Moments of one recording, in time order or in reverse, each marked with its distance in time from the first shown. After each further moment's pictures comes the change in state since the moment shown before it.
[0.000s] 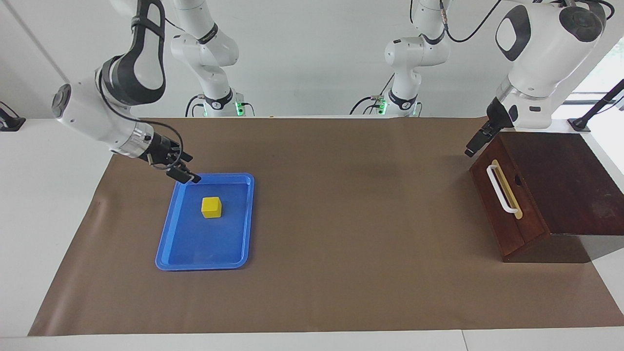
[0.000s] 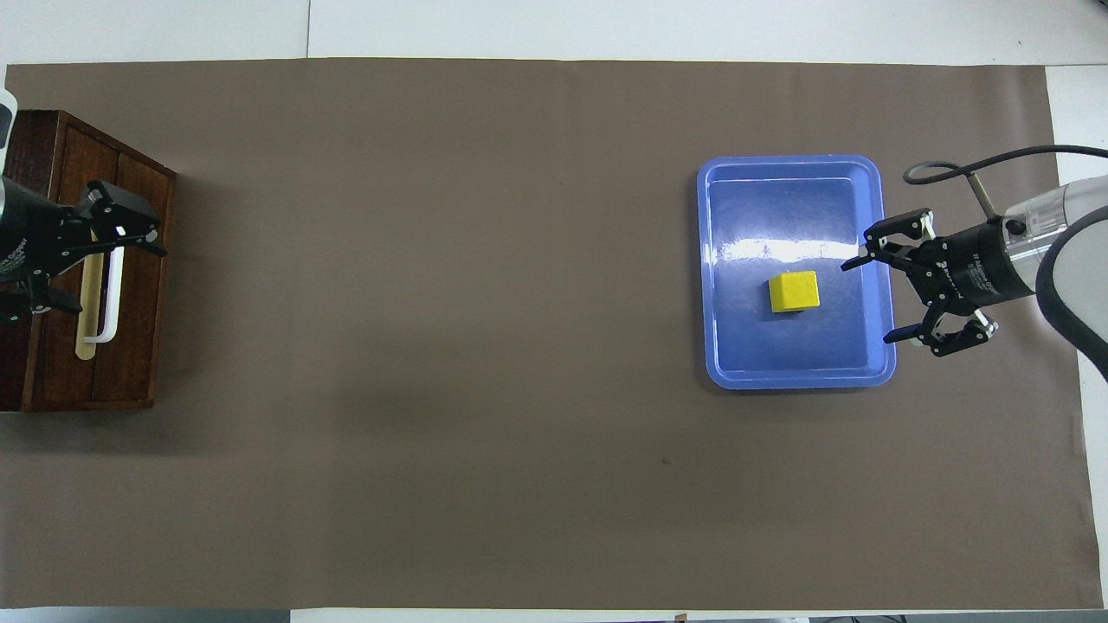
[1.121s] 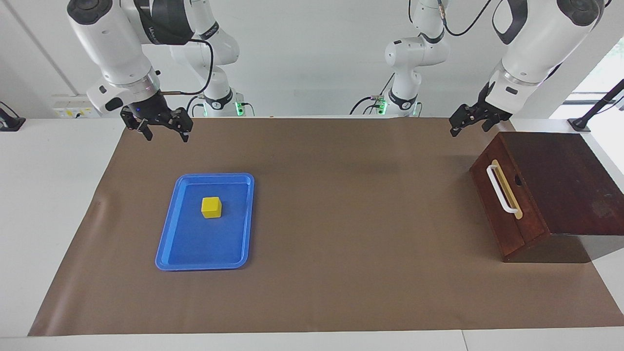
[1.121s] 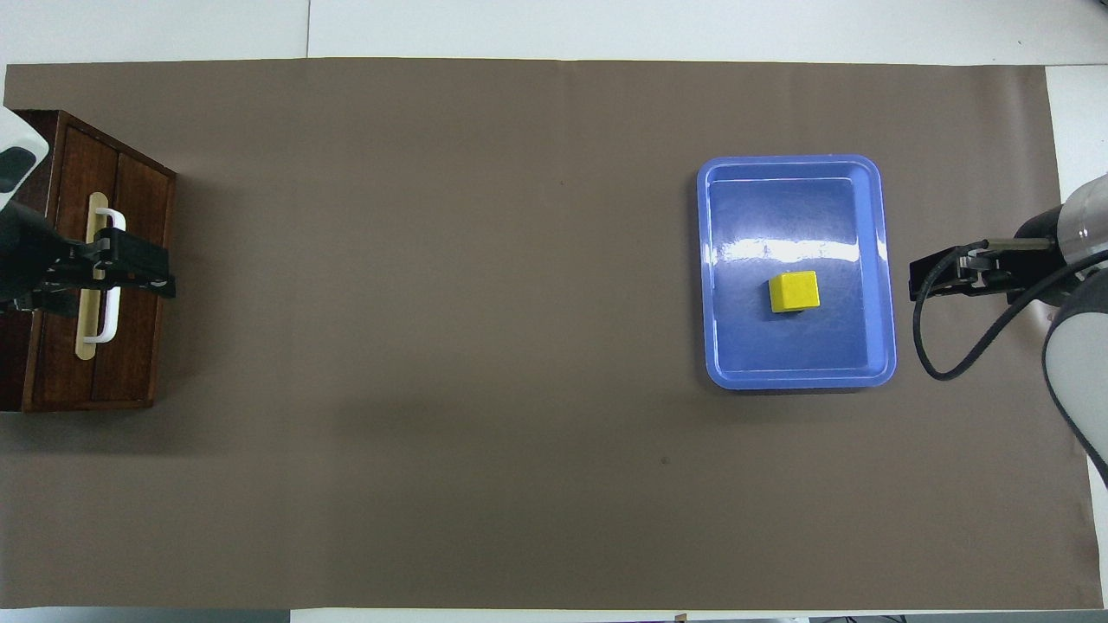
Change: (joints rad) left arm 0.054 -0.032 -0.061 0.022 -0.040 -0.078 0.381; right arm 0.108 -0.060 -0.009 0.165 -0.377 -0.111 -0.710
